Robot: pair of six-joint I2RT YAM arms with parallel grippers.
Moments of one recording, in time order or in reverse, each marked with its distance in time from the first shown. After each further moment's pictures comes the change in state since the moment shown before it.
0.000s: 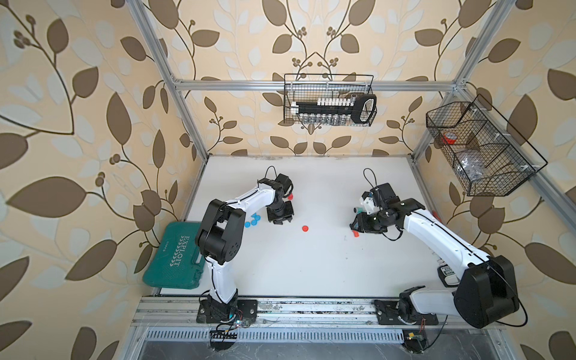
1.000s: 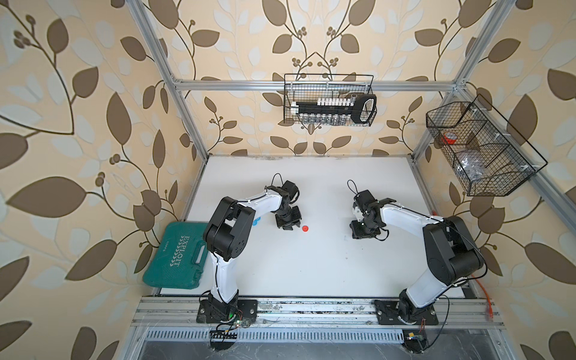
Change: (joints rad) left arm -0.059 0.076 -0.043 0.167 0.103 -0.109; right arm 0.022 0.313 -0.006 0.121 0.172 -0.094
